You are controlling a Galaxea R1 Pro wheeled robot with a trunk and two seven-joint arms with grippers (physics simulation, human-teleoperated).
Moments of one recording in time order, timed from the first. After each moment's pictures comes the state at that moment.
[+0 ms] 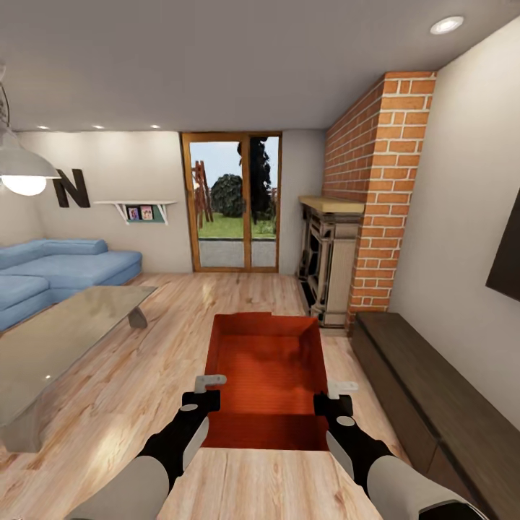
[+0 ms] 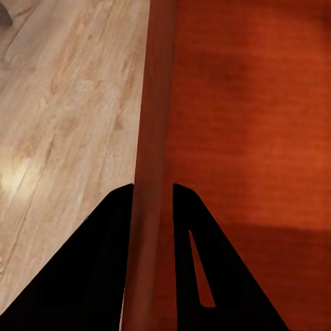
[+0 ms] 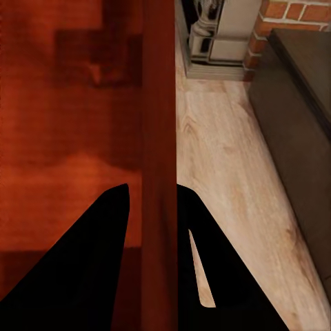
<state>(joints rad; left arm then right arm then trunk) -0.66 -0.16 -0.04 -0.44 0.02 0.12 0.23 -0.69 0.08 0.18 -0.26 -0.10 -0.13 -0.24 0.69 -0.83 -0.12</state>
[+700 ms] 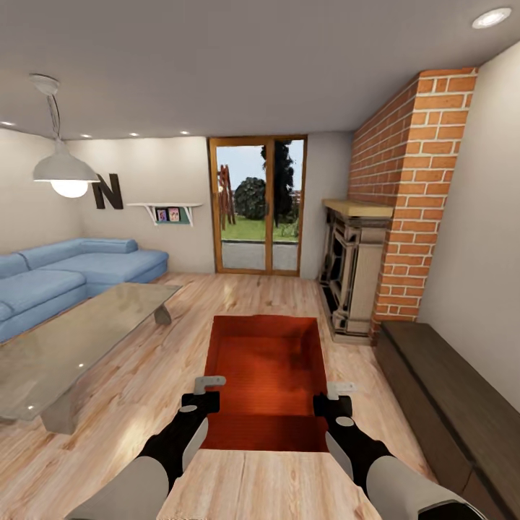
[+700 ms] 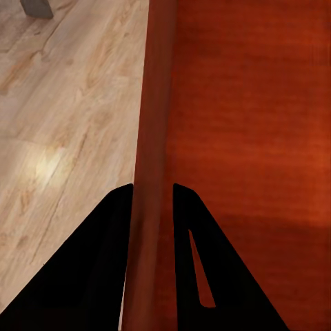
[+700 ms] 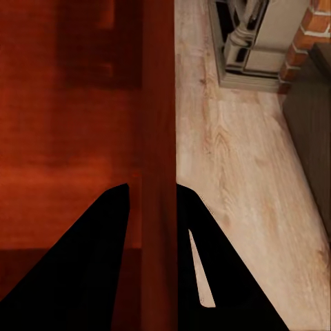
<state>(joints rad) -0.66 -0.16 -0.02 -0.43 0.01 0.12 0.22 -0.69 0.08 0.18 -0.26 -0.10 -0.12 -0.24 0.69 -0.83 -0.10</state>
